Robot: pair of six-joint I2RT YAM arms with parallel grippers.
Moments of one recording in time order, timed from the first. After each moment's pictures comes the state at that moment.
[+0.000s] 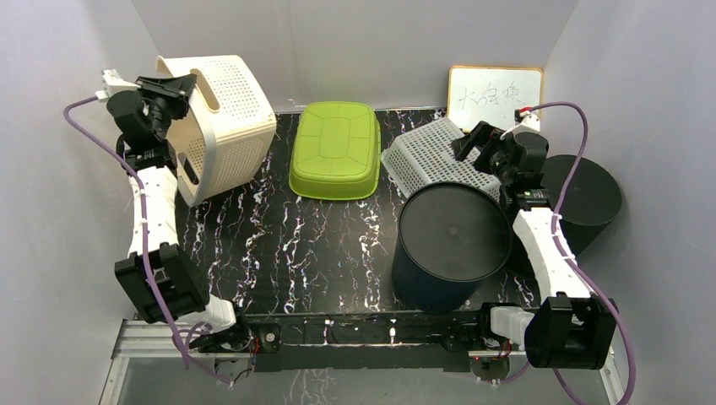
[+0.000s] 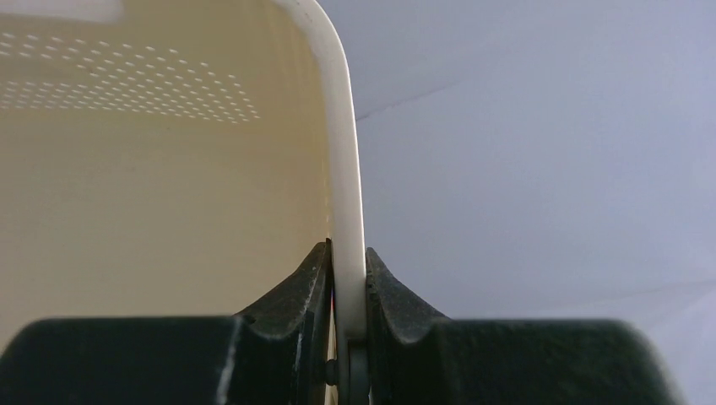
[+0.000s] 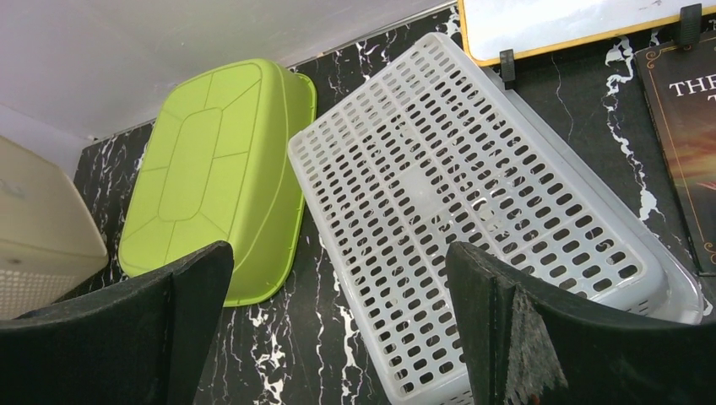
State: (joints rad) left arm 0.30 1.45 1.39 0.10 0.36 -1.10; right arm -0.06 1.15 0.93 -0.04 -0.21 0.43
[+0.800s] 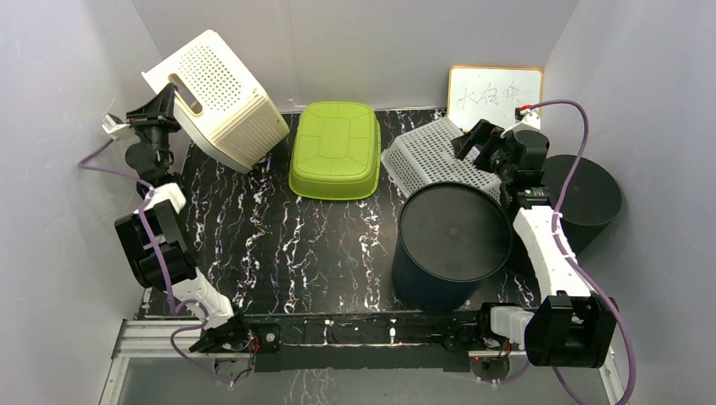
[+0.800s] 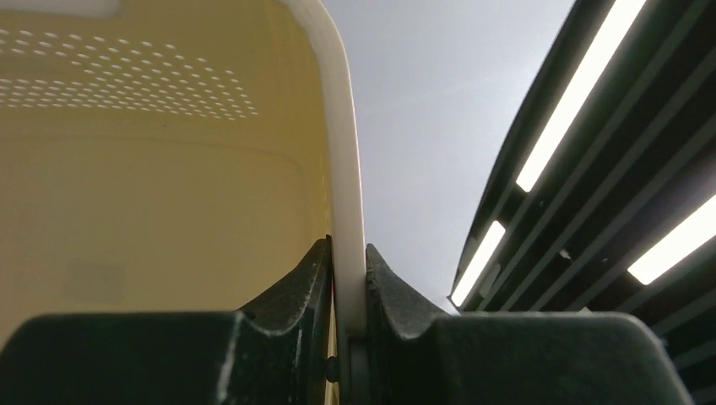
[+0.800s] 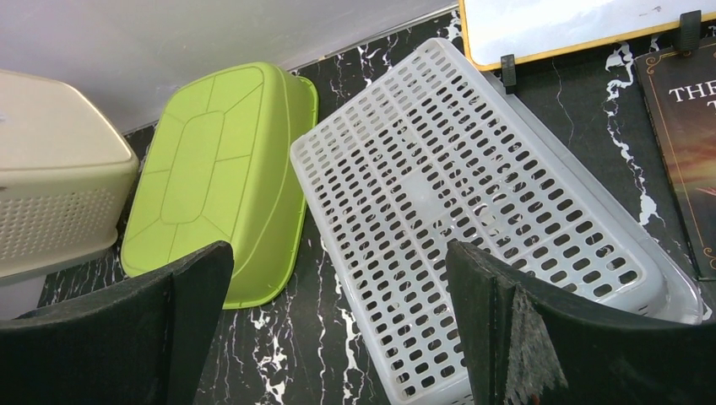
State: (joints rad) left arm 0.44 1.72 1.08 1.13 0.39 -1.80; right arm -0.06 1.16 0.95 -0.06 -0.21 0.43
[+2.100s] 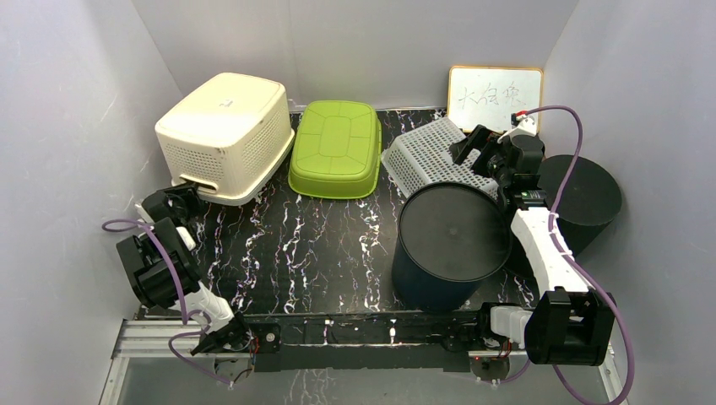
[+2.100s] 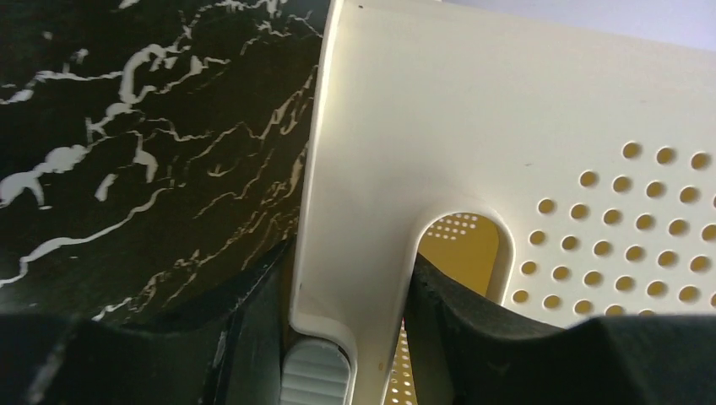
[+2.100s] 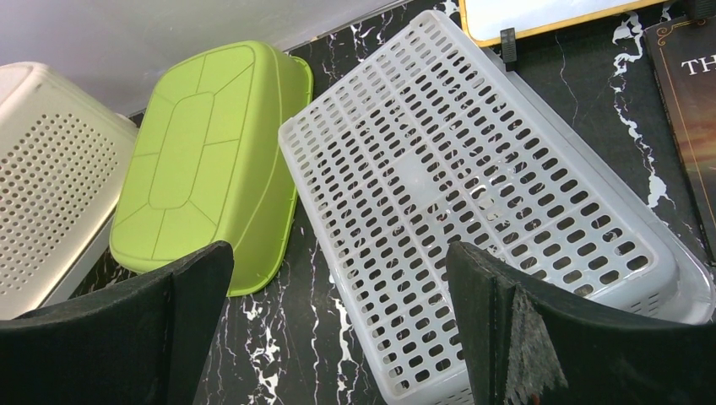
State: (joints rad) left arm 0.57 1.60 0.56 0.67 0.31 -1.42; right arm -0.06 1.17 0.90 -0.03 -0.22 0.43
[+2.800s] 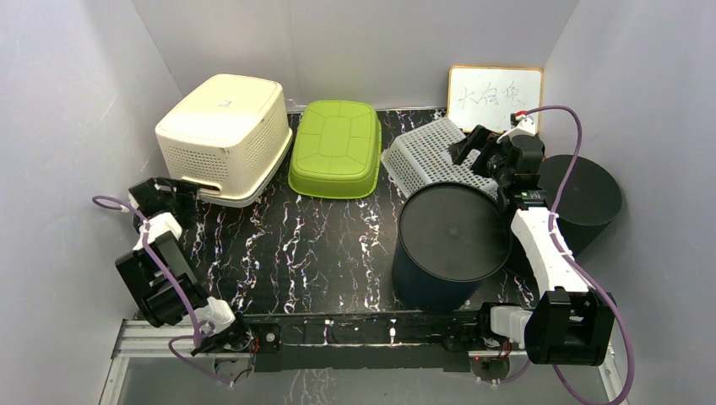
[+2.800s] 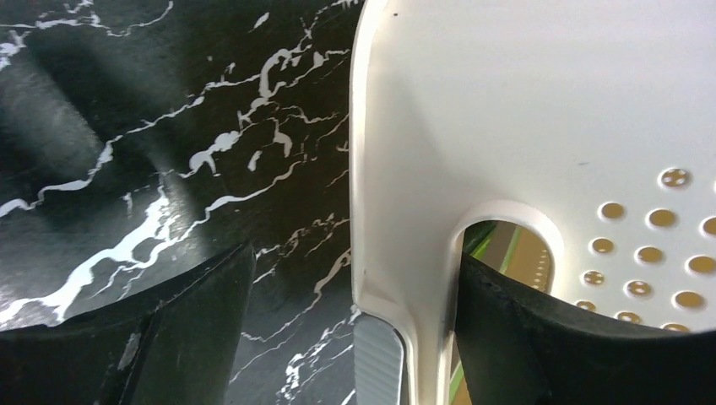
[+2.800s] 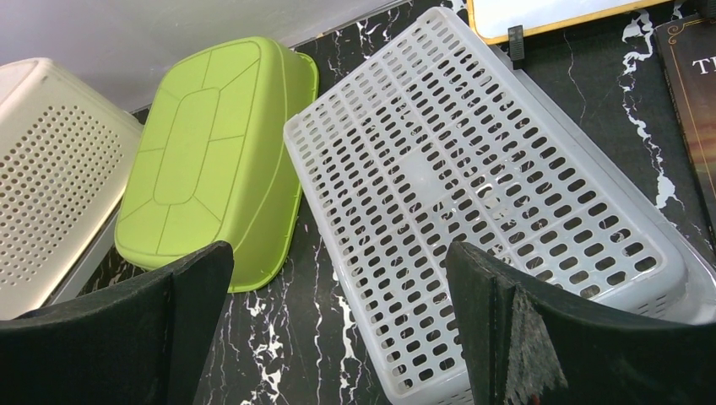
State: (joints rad) left arm 0.59 1.47 0.77 0.00 0.24 -0.95; right arm -0.06 1.17 0.90 -0.03 -0.23 0.43
